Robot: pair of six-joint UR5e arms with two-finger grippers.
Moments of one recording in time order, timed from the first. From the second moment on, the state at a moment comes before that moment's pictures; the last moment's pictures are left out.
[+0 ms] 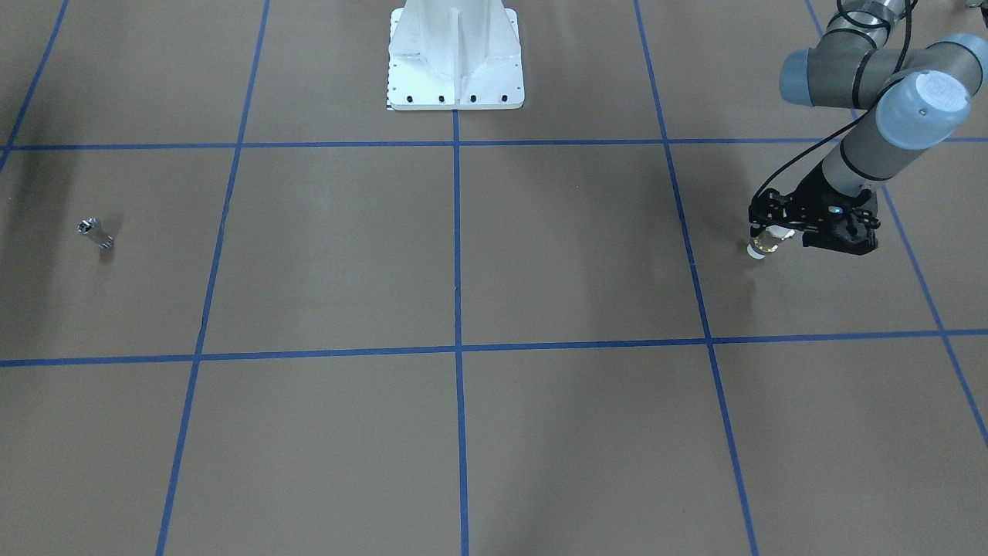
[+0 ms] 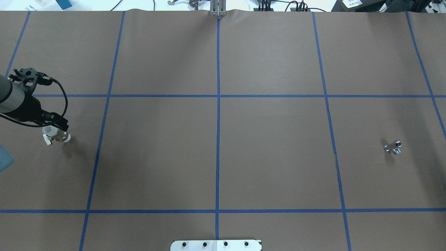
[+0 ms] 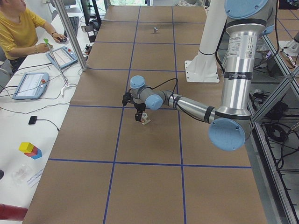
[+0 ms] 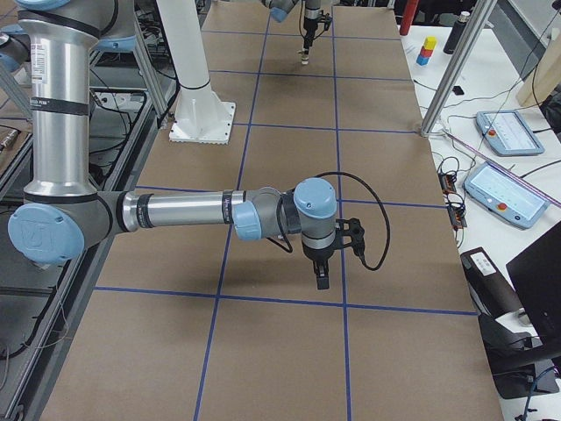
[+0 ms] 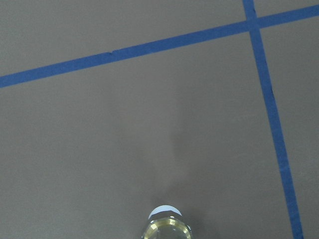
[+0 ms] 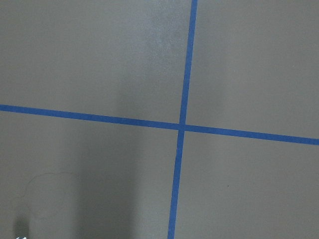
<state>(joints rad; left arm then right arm) -0.92 -1.62 -1.76 -1.88 -2.18 -0.59 1.54 -1.65 1.73 -1.43 2.31 0.08</state>
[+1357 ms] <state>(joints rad) -0.90 -1.60 -1.79 -1.87 -2.19 -0.59 1.54 -1.65 1.73 -1.43 2.31 0.07</state>
